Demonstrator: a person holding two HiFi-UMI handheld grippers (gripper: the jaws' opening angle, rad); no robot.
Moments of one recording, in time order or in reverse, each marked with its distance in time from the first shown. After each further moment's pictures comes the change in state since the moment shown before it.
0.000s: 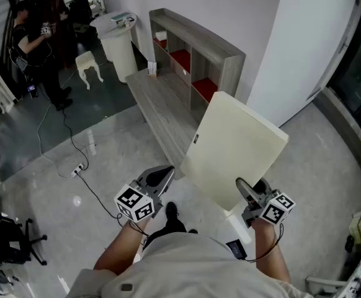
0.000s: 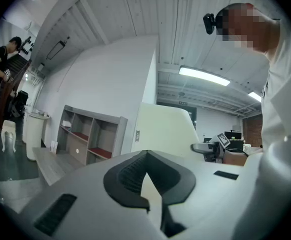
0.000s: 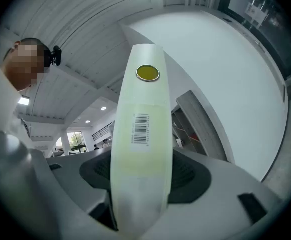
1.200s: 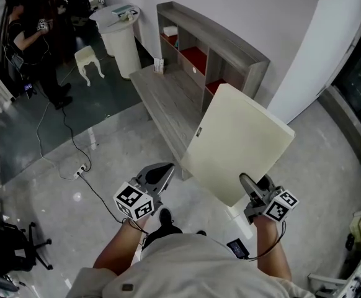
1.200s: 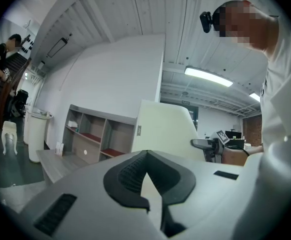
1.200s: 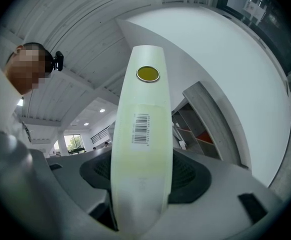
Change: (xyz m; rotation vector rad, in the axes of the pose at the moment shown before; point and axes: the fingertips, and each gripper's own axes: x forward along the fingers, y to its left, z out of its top) left arm -0.014 0.123 0.013 -0.008 0.024 -0.010; right arm 0.120 0.007 -0.002 0.020 -0.023 -0.011
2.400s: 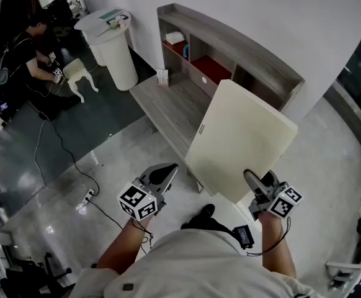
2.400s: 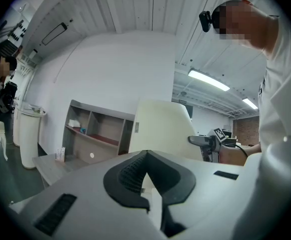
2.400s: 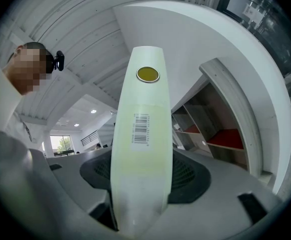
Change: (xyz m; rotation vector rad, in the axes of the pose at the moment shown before) left arm 0.023 0.237 0.032 -0.011 0.056 -0.121; right arm 0.227 -0.018 -0.008 -0.004 -0.043 -0.095
